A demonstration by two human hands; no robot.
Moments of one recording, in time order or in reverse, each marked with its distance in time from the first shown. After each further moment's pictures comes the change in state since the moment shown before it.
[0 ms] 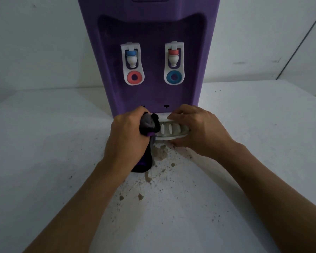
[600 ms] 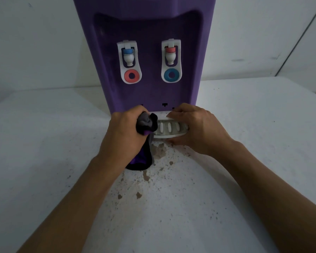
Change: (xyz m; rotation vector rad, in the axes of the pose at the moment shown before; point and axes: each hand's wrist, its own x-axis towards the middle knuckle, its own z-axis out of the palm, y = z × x) left_hand 0.003 -0.009 -0.002 -0.008 -0.071 -0.002; right_hand -0.003 0.001 0.000 0.041 -0.003 0.031
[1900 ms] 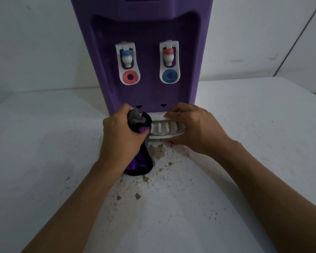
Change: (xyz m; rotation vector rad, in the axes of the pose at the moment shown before) left_hand -0.005 0.000 0.007 -0.073 0.164 -0.144; right_hand 0.003 0.000 0.000 -0.046 0.006 -0.029
